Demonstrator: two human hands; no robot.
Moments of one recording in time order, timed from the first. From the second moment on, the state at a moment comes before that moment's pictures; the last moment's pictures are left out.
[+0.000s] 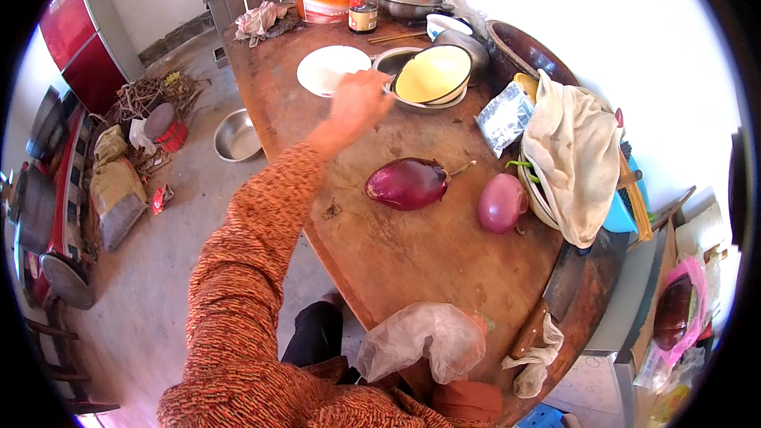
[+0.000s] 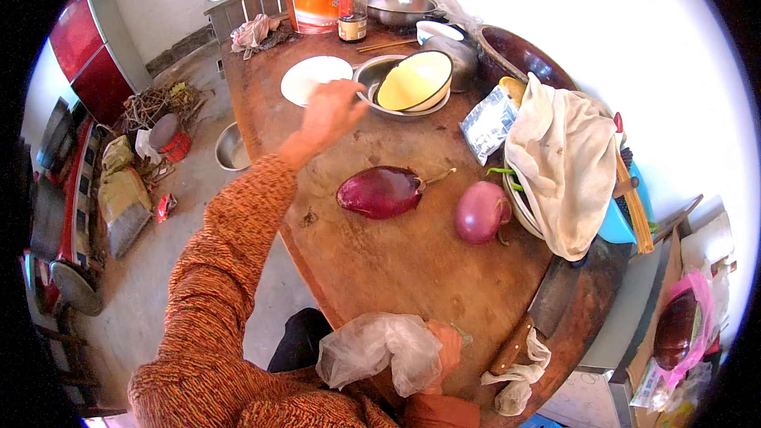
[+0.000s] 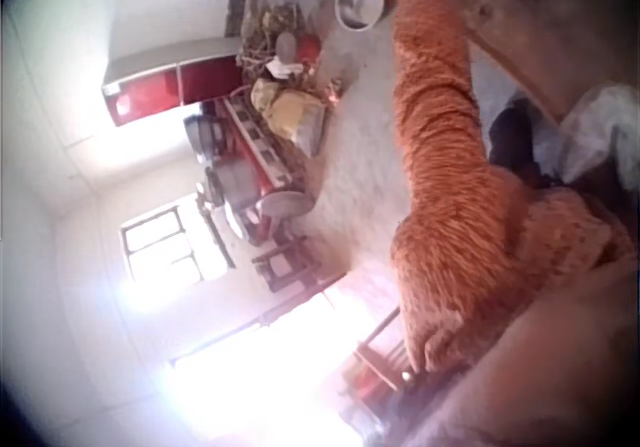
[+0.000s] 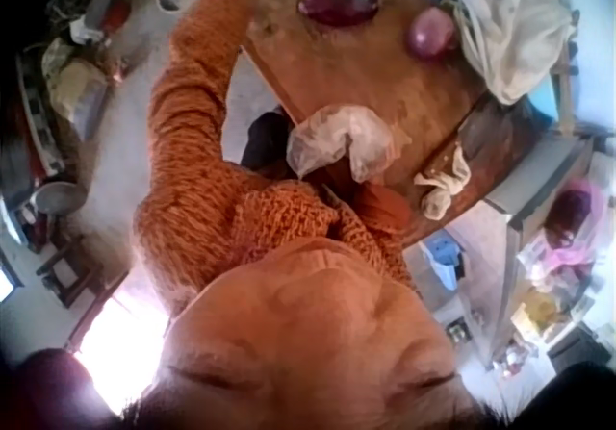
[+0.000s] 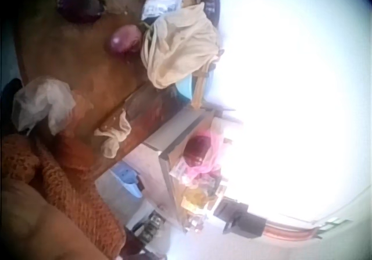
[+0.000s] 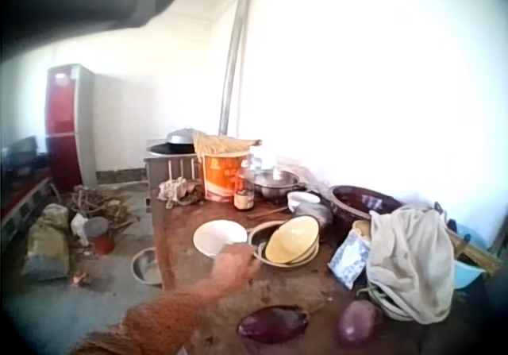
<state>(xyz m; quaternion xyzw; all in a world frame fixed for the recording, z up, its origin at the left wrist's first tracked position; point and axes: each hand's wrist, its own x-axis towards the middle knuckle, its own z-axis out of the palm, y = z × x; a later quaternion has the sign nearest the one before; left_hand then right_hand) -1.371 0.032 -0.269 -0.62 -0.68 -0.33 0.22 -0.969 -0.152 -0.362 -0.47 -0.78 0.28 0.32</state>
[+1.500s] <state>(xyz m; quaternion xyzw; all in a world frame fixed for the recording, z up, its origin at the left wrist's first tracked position) -1.171 -0.277 -0.201 -0.79 -0.52 -0.28 0.17 -0.883 -0.207 -0.322 -0.51 -0.76 0.12 0.39</state>
